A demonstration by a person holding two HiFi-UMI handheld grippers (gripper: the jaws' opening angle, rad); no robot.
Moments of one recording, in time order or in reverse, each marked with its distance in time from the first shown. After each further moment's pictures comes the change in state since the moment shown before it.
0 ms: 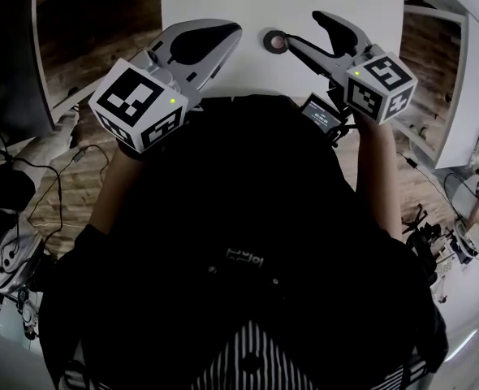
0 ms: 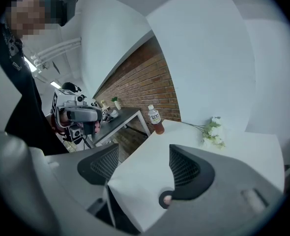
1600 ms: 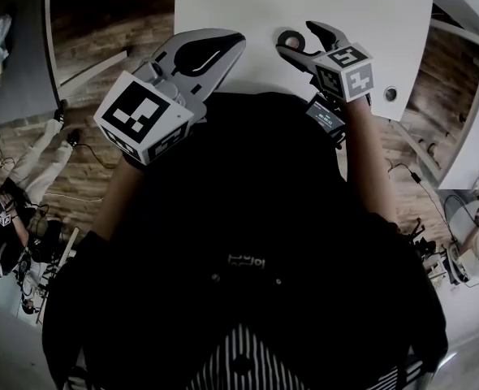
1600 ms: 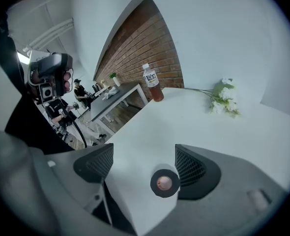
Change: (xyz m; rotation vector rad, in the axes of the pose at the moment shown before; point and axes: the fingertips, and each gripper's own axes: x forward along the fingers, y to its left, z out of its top) left arm -0.003 -0.018 -0.033 -0.021 0.072 0.118; right arm 0.065 -0.030 -0.128 -0.009 0.265 0.045
